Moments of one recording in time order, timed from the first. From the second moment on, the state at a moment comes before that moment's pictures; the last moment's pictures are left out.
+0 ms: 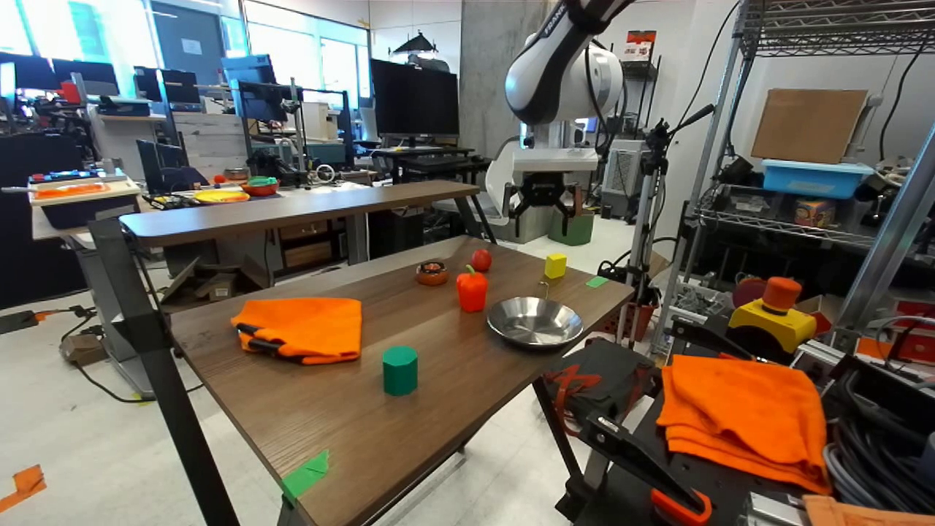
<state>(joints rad) -0.13 0.77 -0.19 -1.61 0.01 2.38 0.58</state>
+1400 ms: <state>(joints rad) -0.15 1.02 -0.22 -1.20 0.03 1.92 0.71</state>
